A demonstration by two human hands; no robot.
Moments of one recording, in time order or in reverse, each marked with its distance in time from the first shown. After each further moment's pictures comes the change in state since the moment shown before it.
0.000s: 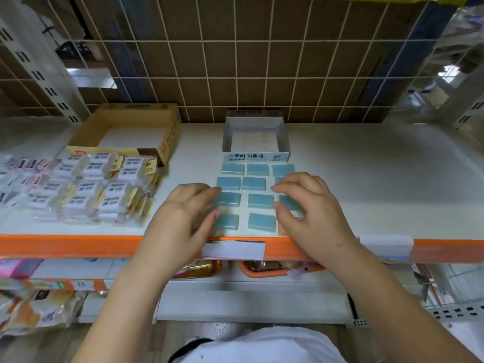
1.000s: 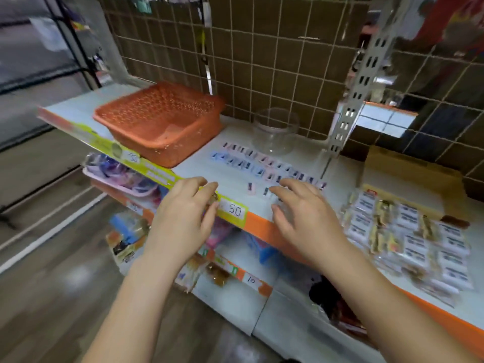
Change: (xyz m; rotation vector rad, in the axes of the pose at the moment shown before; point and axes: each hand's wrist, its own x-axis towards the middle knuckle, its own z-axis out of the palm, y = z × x) left_hand -0.197 -0.294 -0.268 0.447 0.263 -0.457; right_hand 0.085 -0.361 0.286 -0.116 -0.089 -0.620
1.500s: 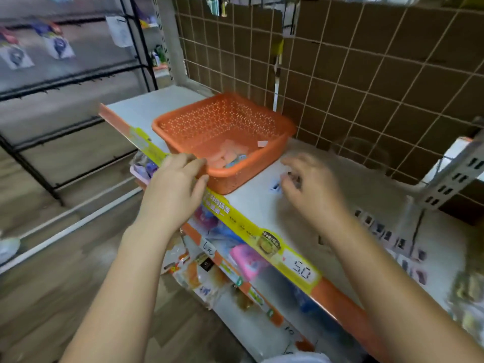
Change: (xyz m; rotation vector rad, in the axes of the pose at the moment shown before) left_hand 0.067 -0.147 -0.013 0.110 0.036 -0.232; right_hand 0.162 -0.039 0.086 0.223 -0.072 -0.023
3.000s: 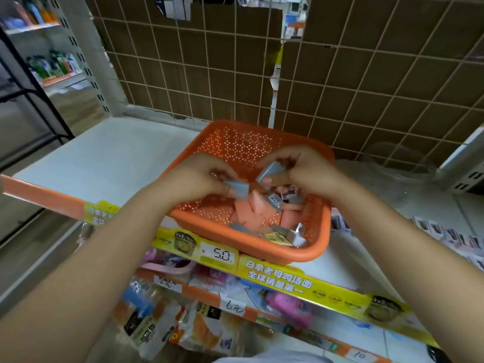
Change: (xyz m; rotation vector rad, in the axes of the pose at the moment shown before) left_hand 0.204 -0.120 0.050 -0.656 -0.719 0.249; right_hand 0.152 -0.046 0.077 0.597 -0.258 0.482
